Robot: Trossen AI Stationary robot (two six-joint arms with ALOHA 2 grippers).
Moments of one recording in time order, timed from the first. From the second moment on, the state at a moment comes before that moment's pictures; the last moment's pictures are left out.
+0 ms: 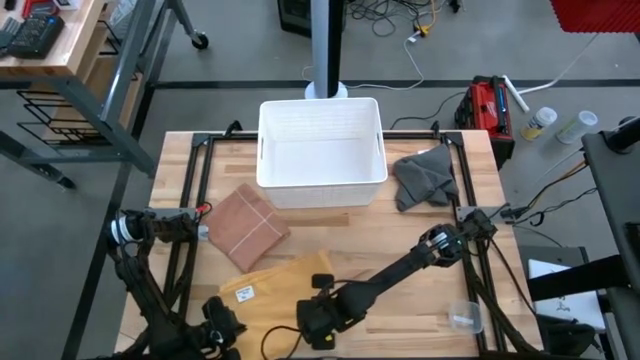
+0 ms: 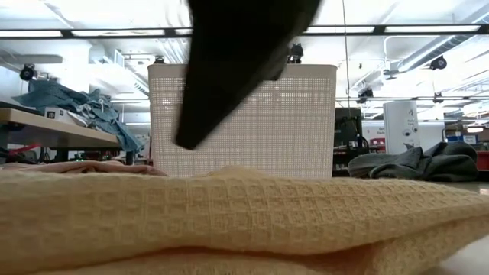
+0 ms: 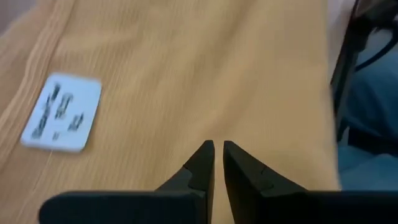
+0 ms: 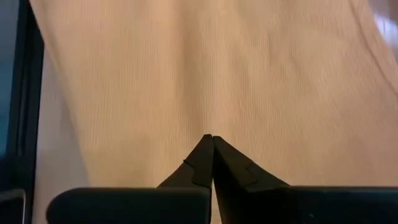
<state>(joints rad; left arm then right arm) -1.21 1.87 1.18 -0.74 -0.67 -1.75 0.52 2.47 2.12 -0.85 0.21 0.46</state>
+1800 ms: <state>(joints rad) -0.82 1.86 1.20 -0.57 -0.75 -1.23 0.52 1.80 1.03 -0.24 0.38 0.75</state>
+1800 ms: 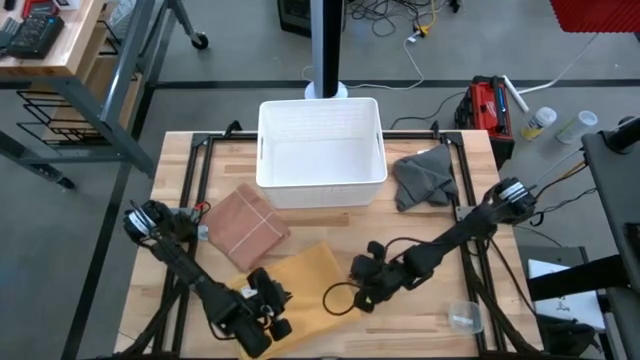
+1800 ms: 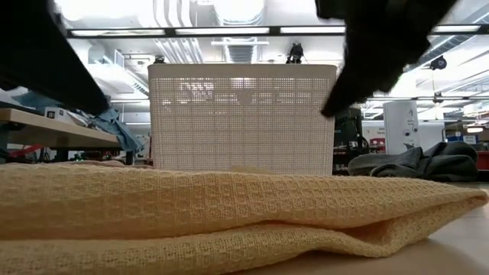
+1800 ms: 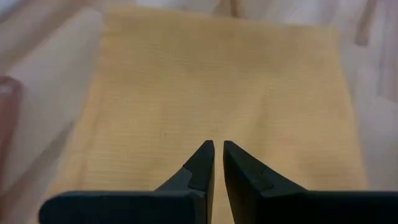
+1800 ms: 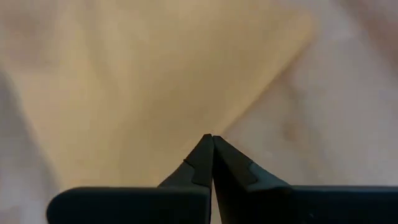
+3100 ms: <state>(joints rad) -0.69 1.96 1.18 -0.47 -0.38 -1.13 0.40 2.13 1.13 0.22 0.00 0.78</state>
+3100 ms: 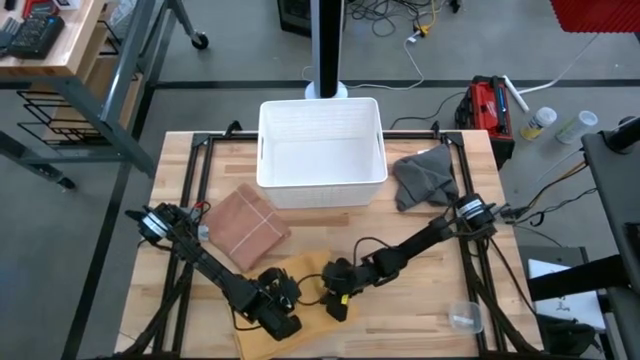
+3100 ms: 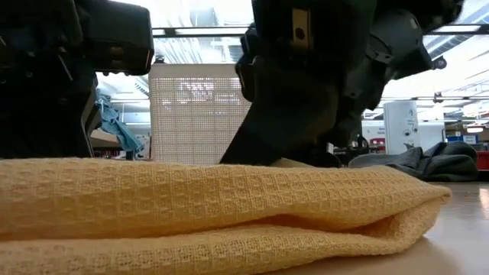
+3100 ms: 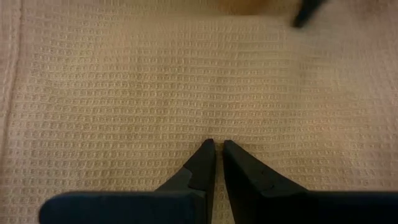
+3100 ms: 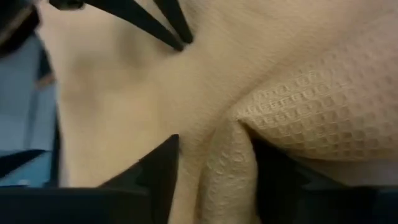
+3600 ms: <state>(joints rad) -0.85 1.90 1.25 -0.69 -0.43 -1.12 0.49 2.06 1.55 -0.88 0.49 0.76</state>
